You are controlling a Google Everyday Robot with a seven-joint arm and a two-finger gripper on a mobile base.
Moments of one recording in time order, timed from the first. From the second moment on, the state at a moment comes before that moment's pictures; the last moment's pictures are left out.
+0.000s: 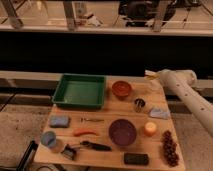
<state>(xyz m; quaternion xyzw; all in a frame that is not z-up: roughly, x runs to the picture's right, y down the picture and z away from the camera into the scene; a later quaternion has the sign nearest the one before) 0.359 -0.084 0.903 0.08 -0.01 0.03 1.00</state>
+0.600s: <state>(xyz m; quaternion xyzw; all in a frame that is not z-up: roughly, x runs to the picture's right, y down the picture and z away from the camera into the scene) 0.365 -0.091 0.906 0.10 -0.01 0.06 0.99</state>
